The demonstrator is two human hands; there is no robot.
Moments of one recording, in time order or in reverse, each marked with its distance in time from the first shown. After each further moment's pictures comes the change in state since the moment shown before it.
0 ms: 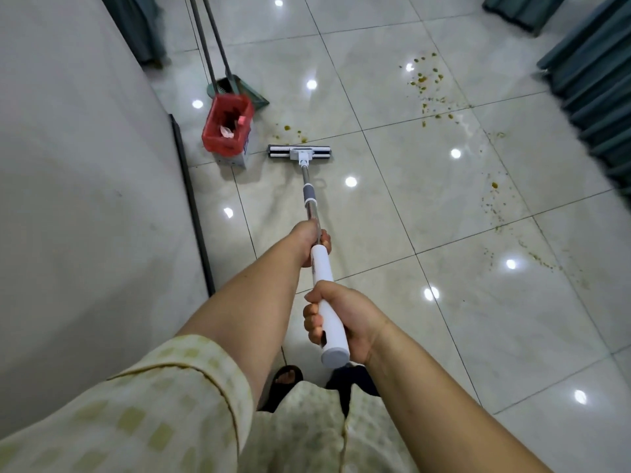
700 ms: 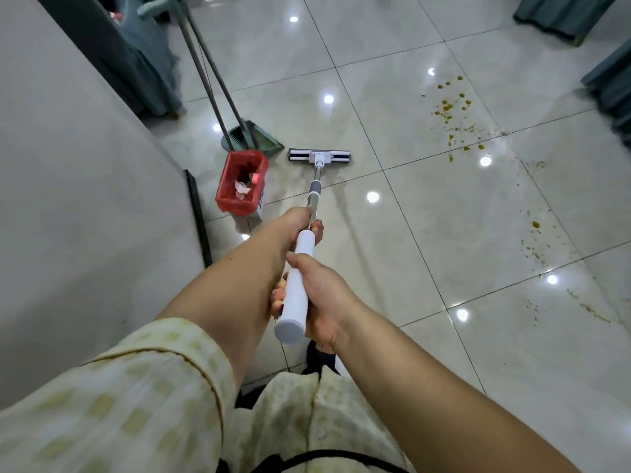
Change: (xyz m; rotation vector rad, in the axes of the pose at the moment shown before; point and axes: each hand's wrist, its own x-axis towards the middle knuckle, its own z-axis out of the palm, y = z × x) left_hand 0.074 0.300 0.049 0.194 0.050 0.001; right_hand 0.096 -0.269 0.119 0.194 -0.077 0.006
